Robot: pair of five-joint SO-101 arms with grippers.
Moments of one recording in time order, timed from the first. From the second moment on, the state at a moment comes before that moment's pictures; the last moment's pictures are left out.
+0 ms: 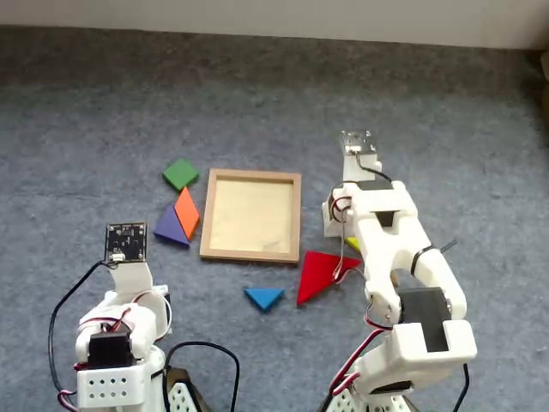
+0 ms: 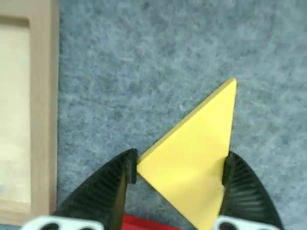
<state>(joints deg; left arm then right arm) -12.0 -102.5 96.0 76.1 5.8 -11.8 4.7 31.0 47.3 2.8</state>
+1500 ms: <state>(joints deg) -12.0 -102.5 96.0 76.1 5.8 -25.6 -5.4 18.6 67.5 -7.8</state>
